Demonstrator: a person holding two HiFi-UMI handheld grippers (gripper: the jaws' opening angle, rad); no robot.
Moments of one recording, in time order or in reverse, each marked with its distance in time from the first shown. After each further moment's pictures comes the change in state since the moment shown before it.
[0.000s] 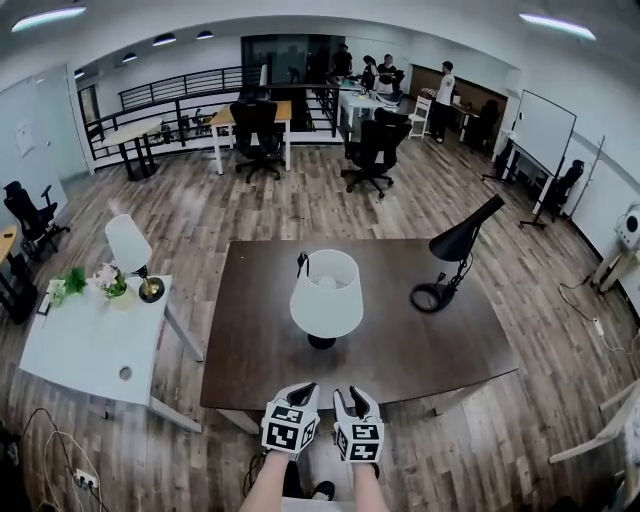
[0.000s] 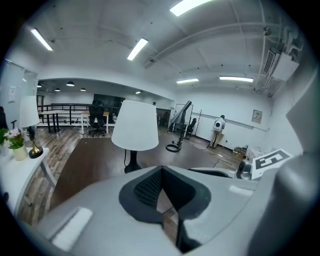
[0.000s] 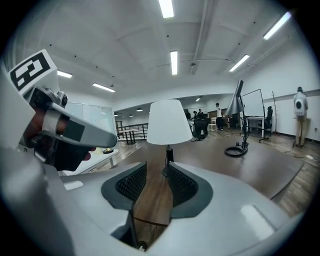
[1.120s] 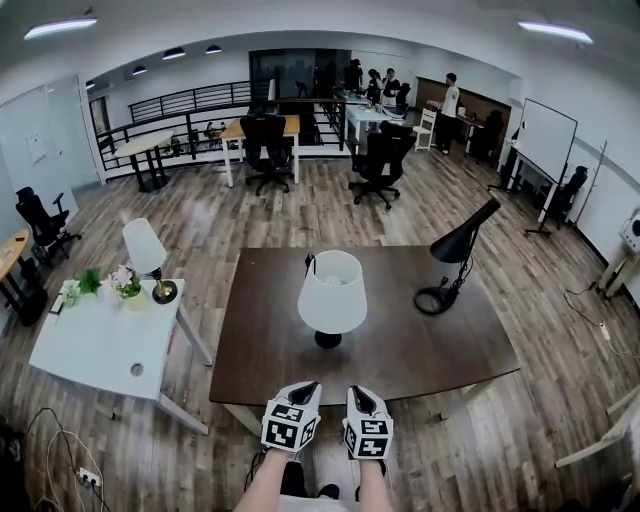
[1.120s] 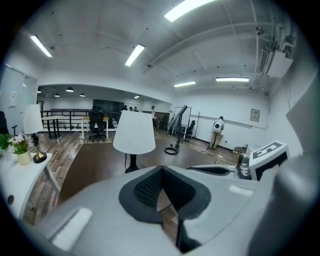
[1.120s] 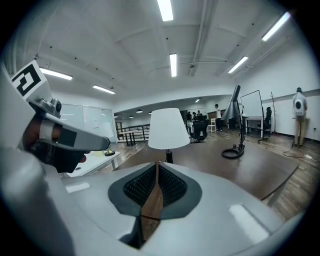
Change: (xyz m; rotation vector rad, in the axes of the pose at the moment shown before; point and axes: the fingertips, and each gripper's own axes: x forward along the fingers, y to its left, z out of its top) left arm -0.036 -0.018 0.001 0.036 -0.044 0.006; right arm -0.035 0.000 0.012 0.012 -0.011 0.002
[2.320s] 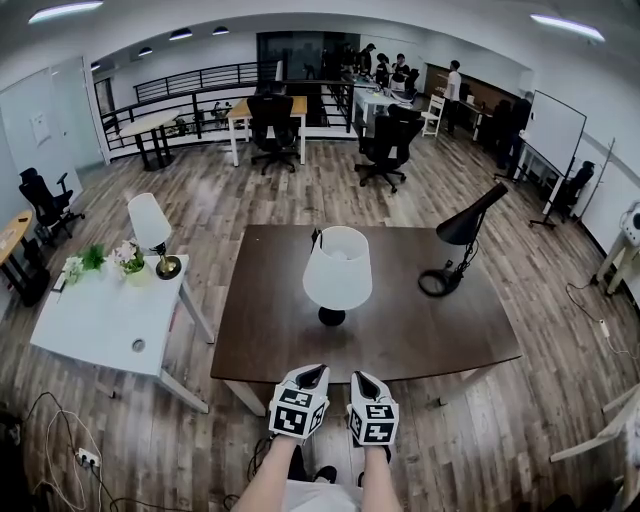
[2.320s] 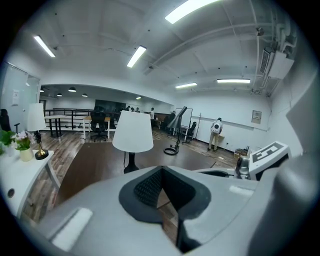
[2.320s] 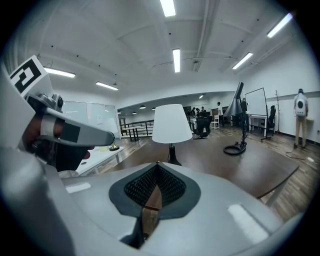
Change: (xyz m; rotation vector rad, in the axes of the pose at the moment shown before) left arm -0.010 -0.019 -0.004 -0.016 -0.017 0.013; right arm -0.018 0.006 -0.011 -0.022 0.052 0.034
